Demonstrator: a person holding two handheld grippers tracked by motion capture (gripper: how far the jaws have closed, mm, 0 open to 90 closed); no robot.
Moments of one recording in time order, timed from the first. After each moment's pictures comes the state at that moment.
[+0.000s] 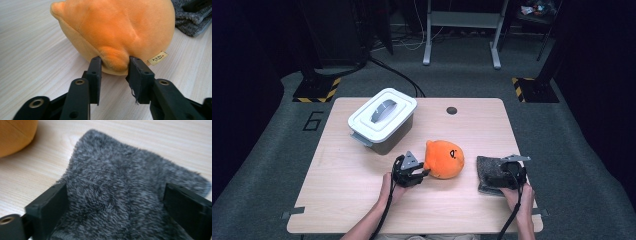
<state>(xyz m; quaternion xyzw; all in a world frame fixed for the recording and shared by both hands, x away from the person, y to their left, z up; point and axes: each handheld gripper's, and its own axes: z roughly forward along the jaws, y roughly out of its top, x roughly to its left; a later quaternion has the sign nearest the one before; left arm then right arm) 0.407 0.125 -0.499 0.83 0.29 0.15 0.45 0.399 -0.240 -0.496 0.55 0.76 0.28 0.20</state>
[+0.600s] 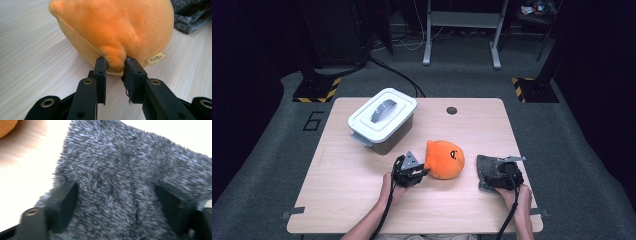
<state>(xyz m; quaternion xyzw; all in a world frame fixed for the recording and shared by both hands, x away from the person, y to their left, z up) 0.407 0.125 -0.499 0.83 0.29 0.14 0.45 0.404 -0.239 -0.509 0.56 0.77 0.26 0.19</state>
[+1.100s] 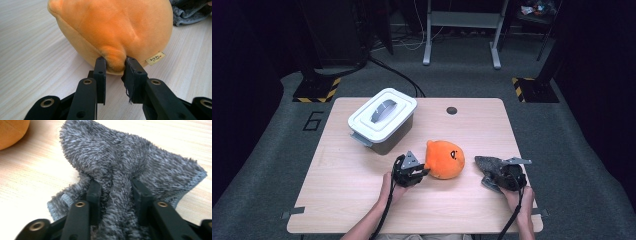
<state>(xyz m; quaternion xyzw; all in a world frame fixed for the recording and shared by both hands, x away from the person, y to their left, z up) 0.408 0.125 -0.498 0.83 0.29 0.14 0.45 0.398 -0.248 -0.510 0.55 0.75 0.30 0.19</state>
